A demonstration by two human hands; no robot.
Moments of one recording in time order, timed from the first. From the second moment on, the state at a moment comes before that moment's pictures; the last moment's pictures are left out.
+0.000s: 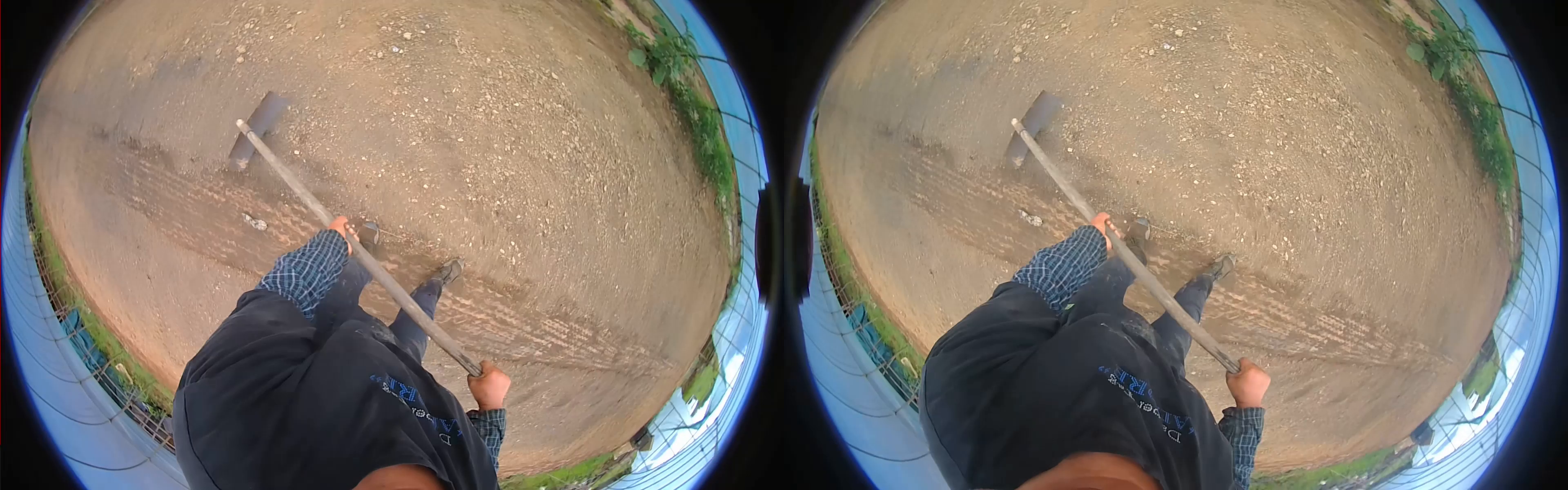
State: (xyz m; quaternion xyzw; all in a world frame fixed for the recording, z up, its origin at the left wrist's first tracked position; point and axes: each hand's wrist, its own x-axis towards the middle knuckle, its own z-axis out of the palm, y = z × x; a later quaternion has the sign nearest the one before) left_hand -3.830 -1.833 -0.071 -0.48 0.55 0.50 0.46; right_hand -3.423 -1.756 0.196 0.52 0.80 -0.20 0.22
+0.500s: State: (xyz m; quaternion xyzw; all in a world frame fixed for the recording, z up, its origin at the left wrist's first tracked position) left_hand -3.495 -1.749 0.074 -0.44 0.34 0.28 0.78; right_hand -3.265 -1.804 0.497 0.66 0.47 -0.09 0.58
